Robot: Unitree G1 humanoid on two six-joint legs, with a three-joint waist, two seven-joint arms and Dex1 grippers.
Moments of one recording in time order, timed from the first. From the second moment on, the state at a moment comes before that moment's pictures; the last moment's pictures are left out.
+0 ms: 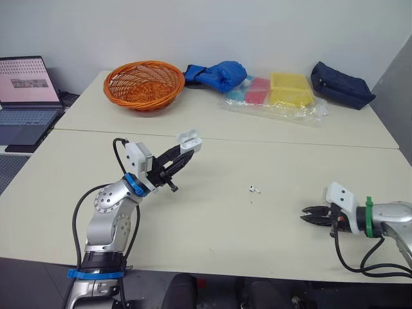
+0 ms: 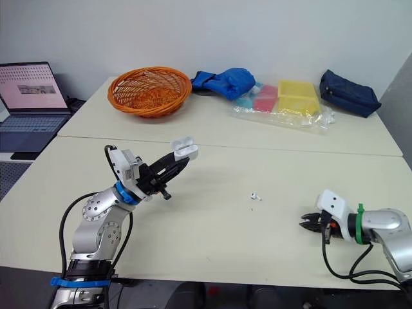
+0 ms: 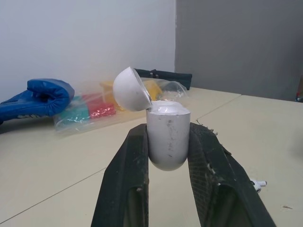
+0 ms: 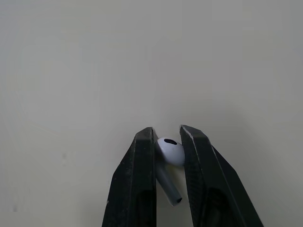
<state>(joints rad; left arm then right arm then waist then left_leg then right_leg) -0.29 0.38 0.12 0.00 -0.47 0.02 -0.88 0.01 -0.94 -0.05 -0.09 0.28 0.32 1.12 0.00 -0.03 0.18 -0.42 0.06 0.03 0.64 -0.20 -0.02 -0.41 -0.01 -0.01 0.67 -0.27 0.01</state>
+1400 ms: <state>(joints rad) -0.21 0.36 0.10 -0.04 -0.45 -0.01 -0.84 -0.06 -1.16 0.06 -0.24 0.21 0.60 1.18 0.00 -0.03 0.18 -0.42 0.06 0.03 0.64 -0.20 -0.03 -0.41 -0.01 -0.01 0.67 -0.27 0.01</state>
